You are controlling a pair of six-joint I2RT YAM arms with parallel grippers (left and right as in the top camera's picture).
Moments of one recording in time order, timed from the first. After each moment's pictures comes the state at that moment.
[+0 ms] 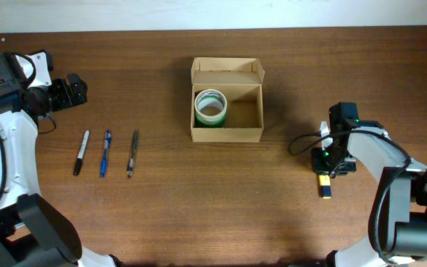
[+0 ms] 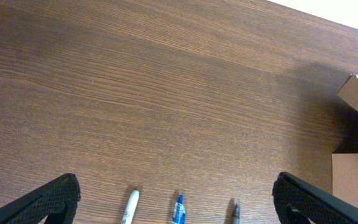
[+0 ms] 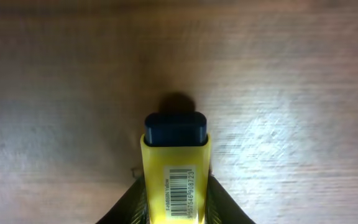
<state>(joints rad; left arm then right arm) 0.39 1.72 1.45 -0.66 0.31 0.06 -0.10 1.76 0.99 -0.80 0.03 -0.06</state>
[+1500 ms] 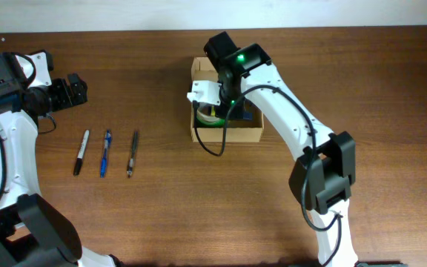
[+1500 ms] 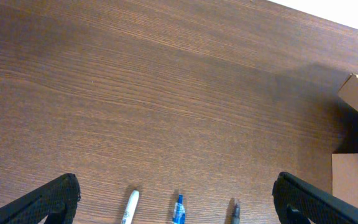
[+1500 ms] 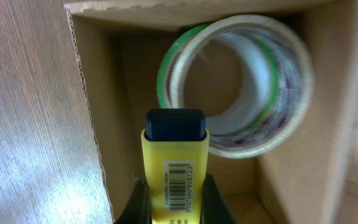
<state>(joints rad) 0.39 1.72 1.45 -0.66 0.31 0.06 0.51 2.24 2.14 -1.29 -0.09 -0.95</state>
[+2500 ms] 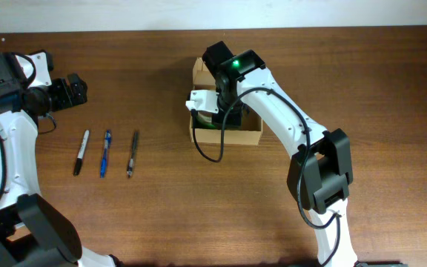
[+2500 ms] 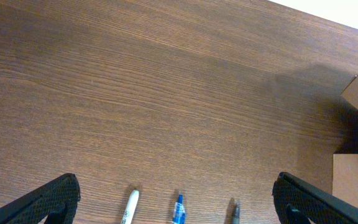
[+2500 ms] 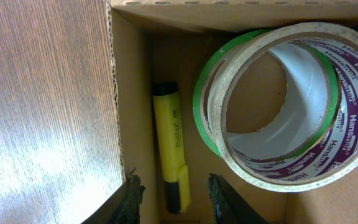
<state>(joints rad) 0.39 1.72 1.45 -0.66 0.31 0.06 0.52 2.25 2.08 -1.29 -0.15 -0.95</state>
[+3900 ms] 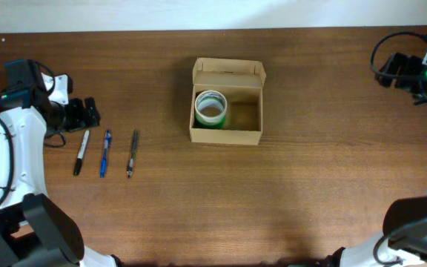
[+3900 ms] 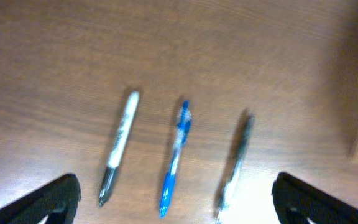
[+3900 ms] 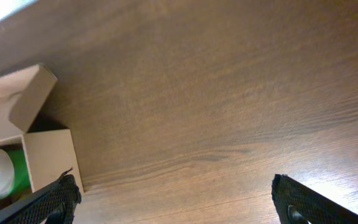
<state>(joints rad) 0.32 1.72 1.46 -1.00 0.13 0.11 -0.42 1.80 1.97 -1.30 -0.24 0.01</state>
